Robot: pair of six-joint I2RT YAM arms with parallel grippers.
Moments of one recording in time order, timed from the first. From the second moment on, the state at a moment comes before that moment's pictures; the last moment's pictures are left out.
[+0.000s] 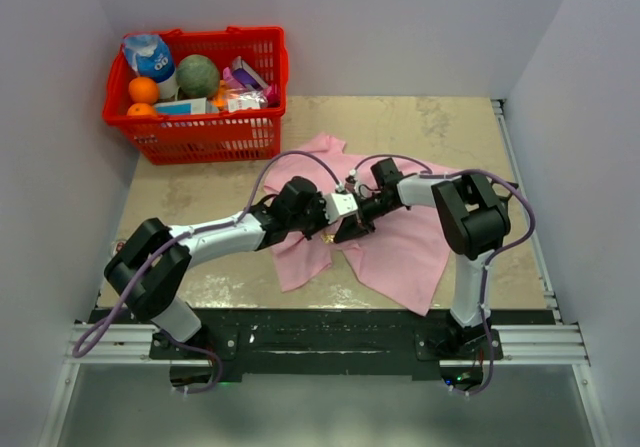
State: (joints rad) left arm -0.78 1.59 0.89 0.03 0.15 0.43; right arm 0.39 2.02 1.12 -0.35 -1.01 0.40
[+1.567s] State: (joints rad) left arm -0.53 1.81 1.01 -0.03 0.68 -0.17; right arm 0.27 1.73 1.12 -0.64 -0.65 0.25
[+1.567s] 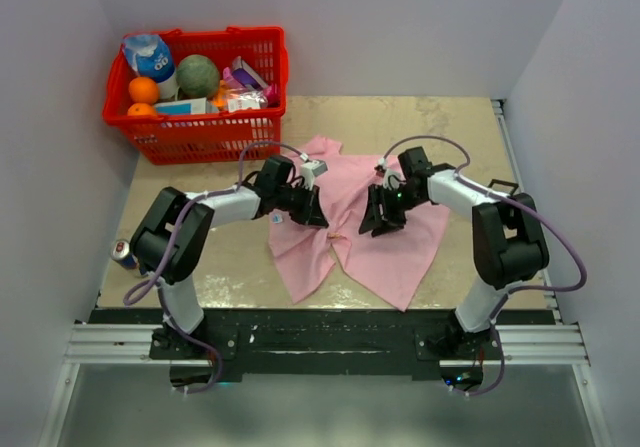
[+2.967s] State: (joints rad) left arm -0.49 1.87 0.97 0.22 0.82 -0.54; right arm 0.38 1.87 1.04 -0.34 -0.77 0.66
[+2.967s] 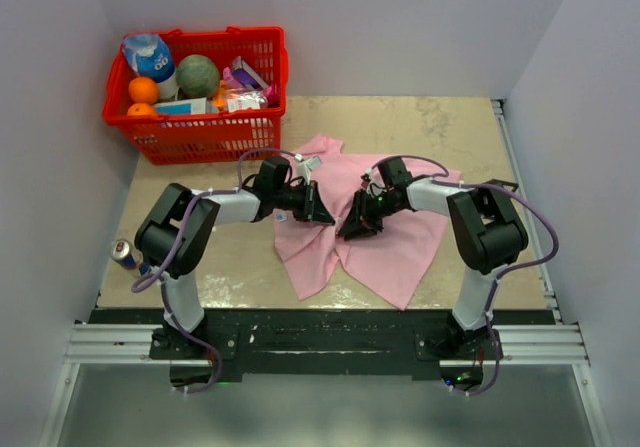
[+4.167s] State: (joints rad) left arm -0.50 1.96 1.17 -0.12 0.64 -0.18; right arm 0.39 1.95 1.10 -0.32 -0.81 0.54
